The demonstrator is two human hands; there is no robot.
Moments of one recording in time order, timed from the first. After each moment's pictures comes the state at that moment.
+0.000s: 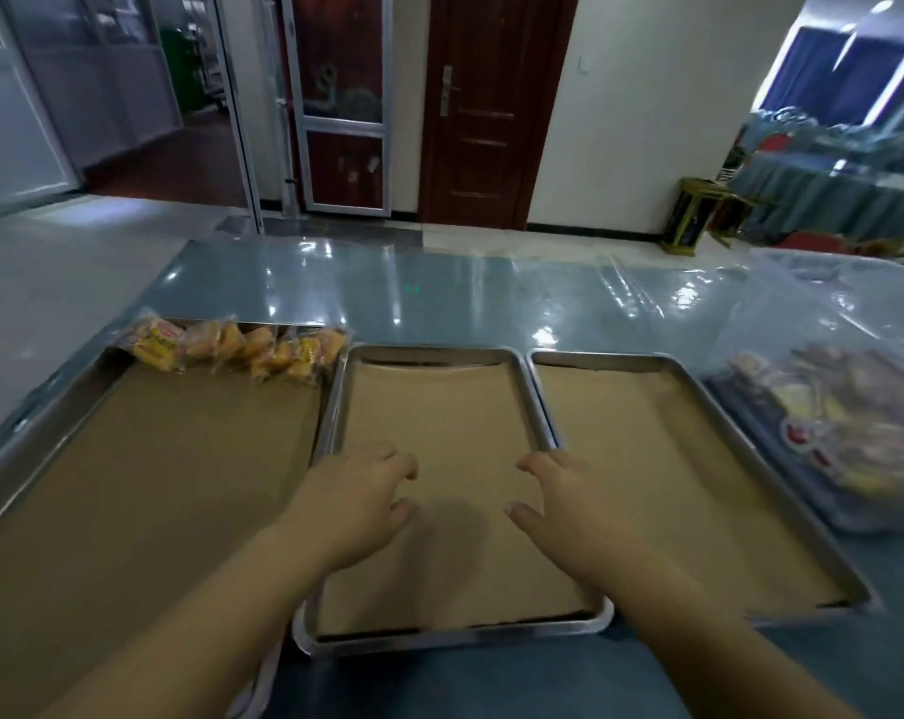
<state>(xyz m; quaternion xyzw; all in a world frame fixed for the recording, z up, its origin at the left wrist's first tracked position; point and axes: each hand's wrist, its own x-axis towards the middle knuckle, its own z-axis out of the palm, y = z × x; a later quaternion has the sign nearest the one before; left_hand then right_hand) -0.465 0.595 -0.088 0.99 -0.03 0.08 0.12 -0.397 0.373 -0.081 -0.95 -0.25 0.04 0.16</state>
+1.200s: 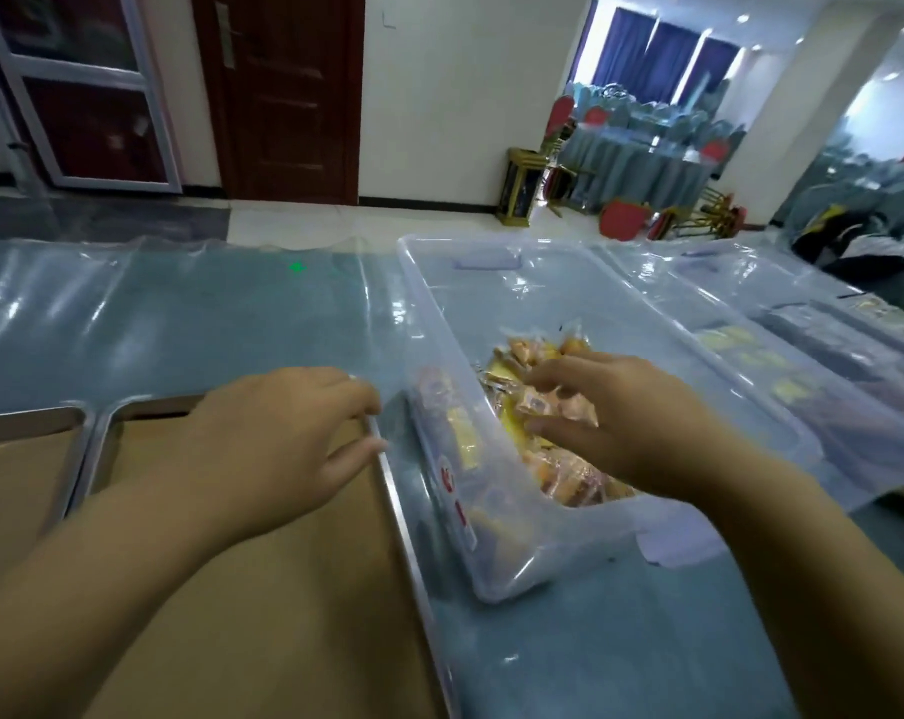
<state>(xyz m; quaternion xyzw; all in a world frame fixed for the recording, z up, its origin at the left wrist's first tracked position) -0.179 0.194 0.021 0.96 -0.18 0.15 0.13 -0.133 -0.072 0.057 -0.96 -0.28 -0.07 0.06</state>
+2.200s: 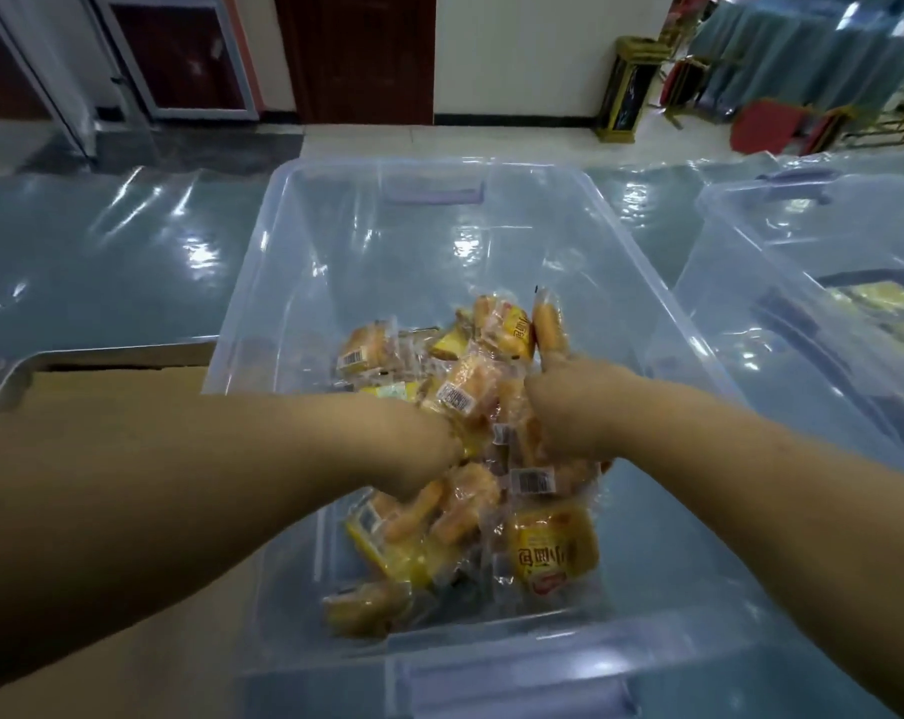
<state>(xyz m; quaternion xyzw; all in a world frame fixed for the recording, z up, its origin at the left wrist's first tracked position) 0.007 -0.040 -0.069 0.90 -0.26 -0.32 -0.18 0.053 -0.197 -0.035 -0.91 -0.33 0.18 -0.16</state>
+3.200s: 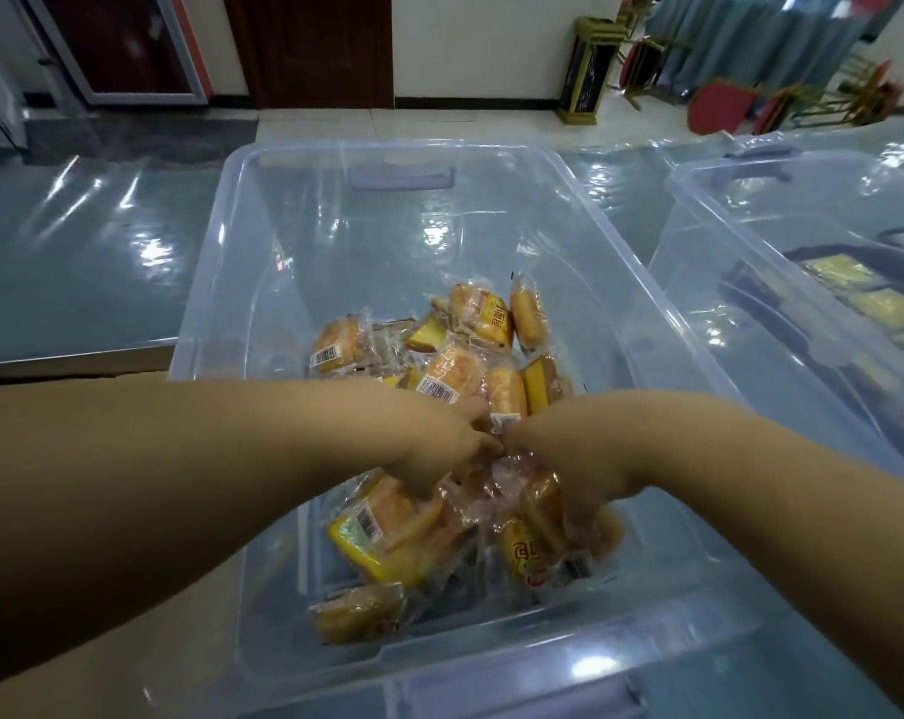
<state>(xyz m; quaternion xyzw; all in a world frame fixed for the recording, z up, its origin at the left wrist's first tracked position) 0.020 -0.063 -0.060 0.88 -0.32 -0.32 -0.14 0.020 -0.201 -0.015 -0.84 -0.35 0.37 -0.17</state>
